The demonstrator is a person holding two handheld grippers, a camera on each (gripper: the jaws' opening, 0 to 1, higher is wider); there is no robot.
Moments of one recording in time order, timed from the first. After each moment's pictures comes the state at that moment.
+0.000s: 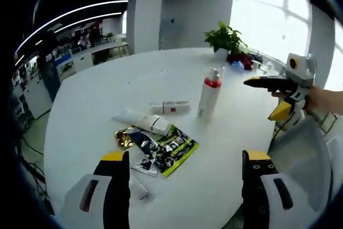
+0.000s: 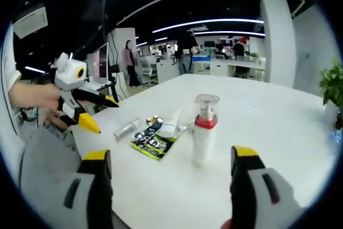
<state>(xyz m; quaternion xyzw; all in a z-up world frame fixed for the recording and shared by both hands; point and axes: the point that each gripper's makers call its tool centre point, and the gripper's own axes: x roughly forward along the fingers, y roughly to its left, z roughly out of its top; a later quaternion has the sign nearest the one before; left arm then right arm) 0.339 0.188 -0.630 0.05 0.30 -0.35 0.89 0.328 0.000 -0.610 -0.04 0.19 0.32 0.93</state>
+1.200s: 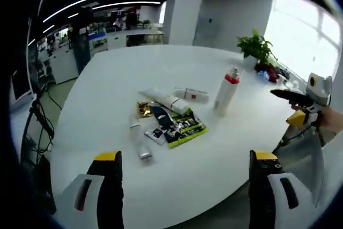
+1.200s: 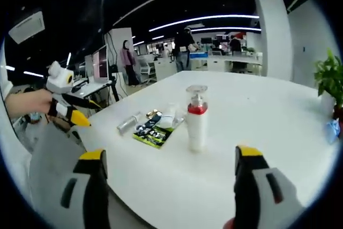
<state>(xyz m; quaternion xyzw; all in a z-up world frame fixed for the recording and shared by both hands) 0.296 0.210 -0.626 -0.02 0.33 -0.22 0.92 0.306 -0.032 -0.610 -0.02 0.20 0.33 0.92</state>
